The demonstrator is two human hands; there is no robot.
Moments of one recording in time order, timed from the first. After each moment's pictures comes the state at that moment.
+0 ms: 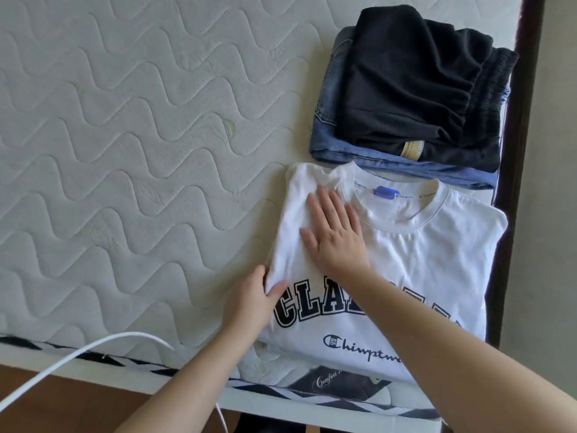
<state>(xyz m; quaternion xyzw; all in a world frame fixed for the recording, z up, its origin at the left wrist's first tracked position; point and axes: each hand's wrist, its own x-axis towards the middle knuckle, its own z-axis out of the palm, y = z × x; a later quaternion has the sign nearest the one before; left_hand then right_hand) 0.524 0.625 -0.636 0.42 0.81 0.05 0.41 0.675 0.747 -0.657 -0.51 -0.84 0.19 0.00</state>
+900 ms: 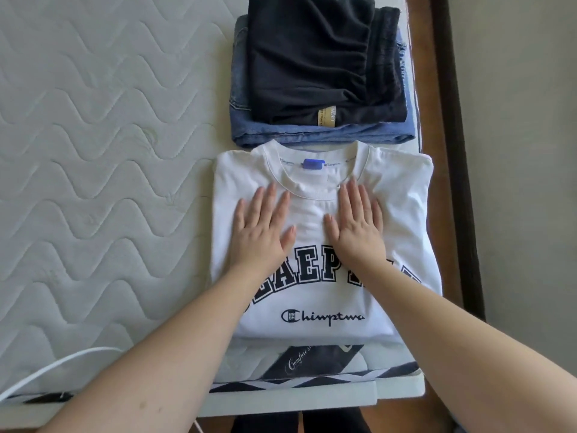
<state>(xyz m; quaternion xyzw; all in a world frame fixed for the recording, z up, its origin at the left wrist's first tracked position) 0.599 0.708 -0.687 0.75 0.65 -0.07 0.10 0.803 0.729 -0.679 -0.68 -0.72 0.16 -0.05</state>
